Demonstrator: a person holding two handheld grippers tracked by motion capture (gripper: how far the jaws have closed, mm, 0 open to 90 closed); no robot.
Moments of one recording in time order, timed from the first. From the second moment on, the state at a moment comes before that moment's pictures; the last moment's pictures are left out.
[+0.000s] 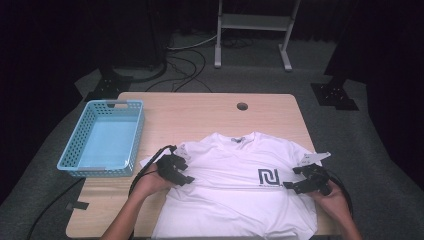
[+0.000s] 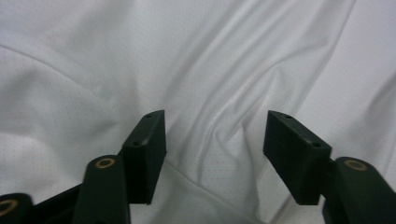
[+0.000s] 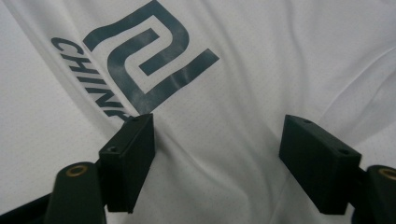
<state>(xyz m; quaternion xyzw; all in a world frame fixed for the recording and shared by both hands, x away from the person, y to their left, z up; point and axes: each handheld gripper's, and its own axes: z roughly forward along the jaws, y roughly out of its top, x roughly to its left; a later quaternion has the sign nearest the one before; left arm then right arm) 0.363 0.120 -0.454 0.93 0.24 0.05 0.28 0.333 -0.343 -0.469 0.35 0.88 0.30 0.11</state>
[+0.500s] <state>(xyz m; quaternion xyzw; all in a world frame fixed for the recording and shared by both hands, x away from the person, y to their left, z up) 0.377 0.145 -0.460 0.92 0.28 0.08 0.25 0.371 -0.358 -0.465 0.32 0.91 0.26 0.09</state>
